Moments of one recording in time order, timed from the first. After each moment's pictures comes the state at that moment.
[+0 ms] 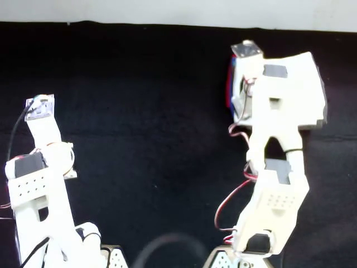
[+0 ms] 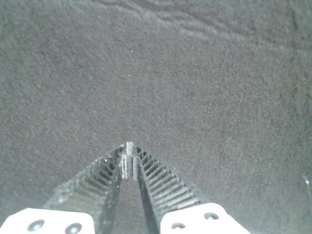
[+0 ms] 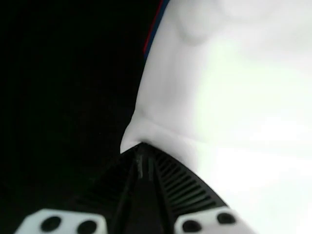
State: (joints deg) left arm -28.8 -43.8 53.3 62.4 -10.1; right arm -1.0 23.8 -20.6 81.1 24.3
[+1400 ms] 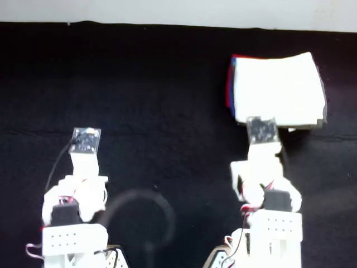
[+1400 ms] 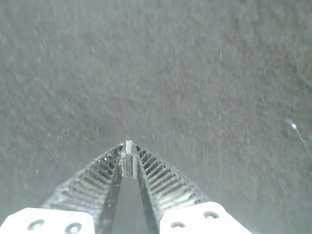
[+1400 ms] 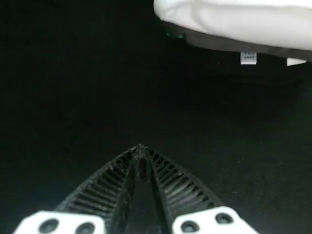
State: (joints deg) left arm -12.8 -87.9 86.3 64.2 -10.1; right arm -1.1 -68.2 72.7 56.1 12.6
